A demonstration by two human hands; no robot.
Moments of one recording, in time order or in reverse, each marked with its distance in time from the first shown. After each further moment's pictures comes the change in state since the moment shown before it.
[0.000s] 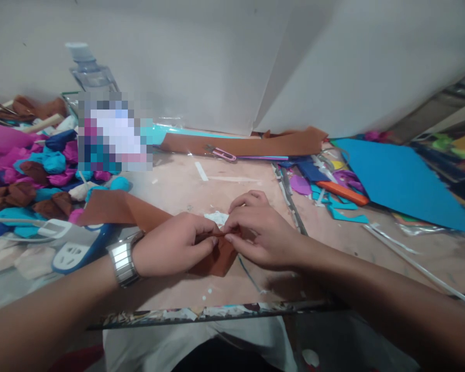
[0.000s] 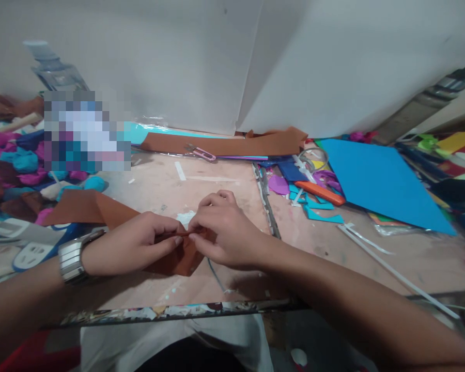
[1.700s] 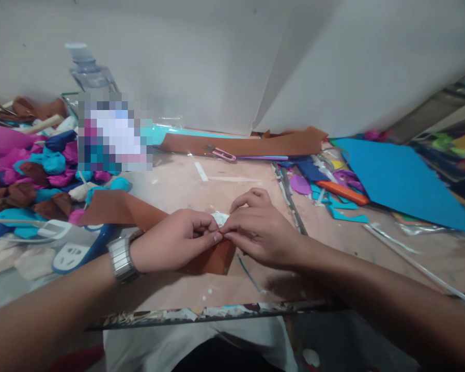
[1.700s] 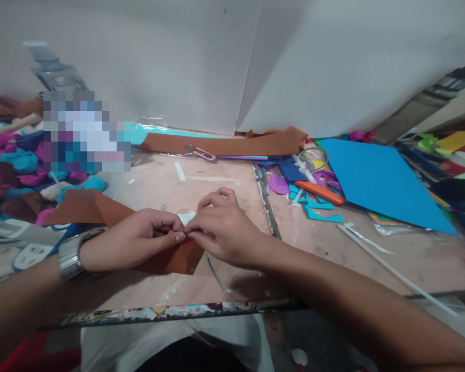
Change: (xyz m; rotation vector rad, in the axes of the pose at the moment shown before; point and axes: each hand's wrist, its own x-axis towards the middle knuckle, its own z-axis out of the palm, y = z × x) left_hand 0.004 -0.009 0.000 -0.178 0.041 -0.023; right_hand 0.001 0.002 0.001 -0.092 0.060 -0.092
